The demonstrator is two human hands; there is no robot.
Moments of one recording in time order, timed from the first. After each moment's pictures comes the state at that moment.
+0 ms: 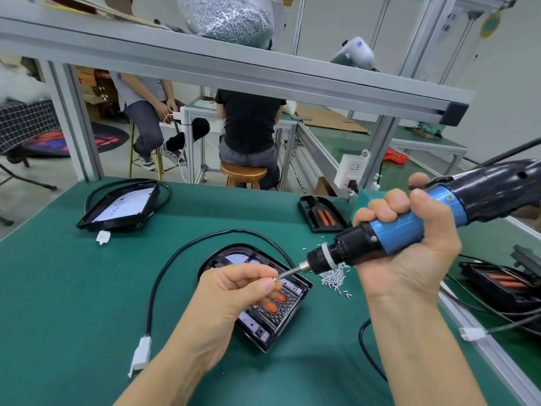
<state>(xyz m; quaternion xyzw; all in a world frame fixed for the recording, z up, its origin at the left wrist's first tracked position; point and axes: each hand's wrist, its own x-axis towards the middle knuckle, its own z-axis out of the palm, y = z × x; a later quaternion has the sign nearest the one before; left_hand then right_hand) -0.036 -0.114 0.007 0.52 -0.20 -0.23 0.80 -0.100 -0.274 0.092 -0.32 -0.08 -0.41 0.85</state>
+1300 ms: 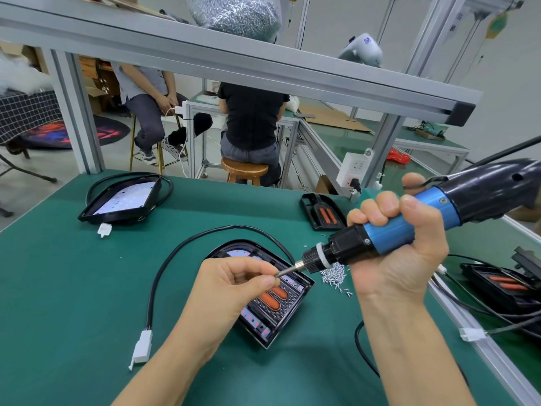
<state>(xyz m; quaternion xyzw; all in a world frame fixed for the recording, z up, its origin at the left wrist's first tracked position) -0.034 -0.111 0.009 0.57 -0.23 -0.17 0.77 -0.093 -0.267 0.085 -0.36 -0.09 -0.41 0.83</state>
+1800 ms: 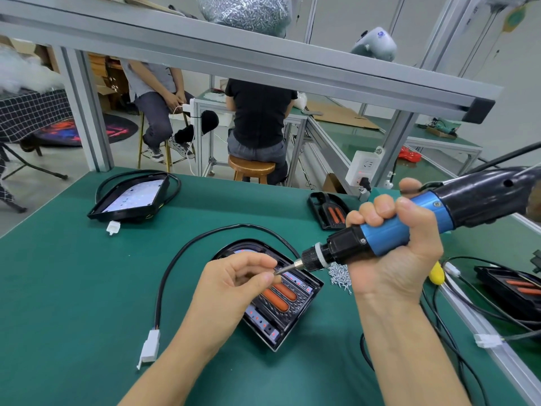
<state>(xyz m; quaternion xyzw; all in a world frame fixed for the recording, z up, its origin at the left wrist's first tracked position) -0.027 -0.108 -0.001 0.62 -0.23 -0.12 0.74 -0.079 -0.266 0.075 -0.35 -0.07 -0.41 0.84</state>
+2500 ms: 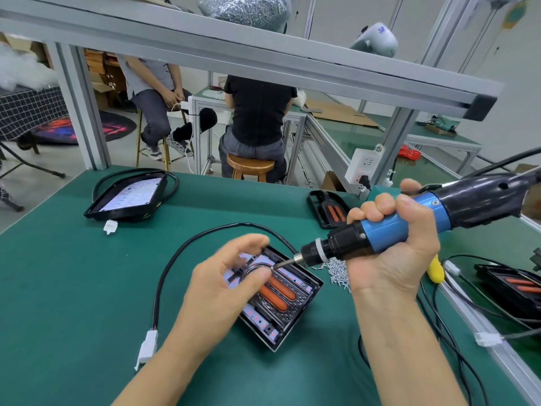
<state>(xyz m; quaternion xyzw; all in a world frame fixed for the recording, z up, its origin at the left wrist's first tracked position) -0.019 -0.103 -0.009 0.67 -0.28 -0.01 0.69 -0.072 -0.269 0.071 -0.32 -0.04 -0.43 0.84</state>
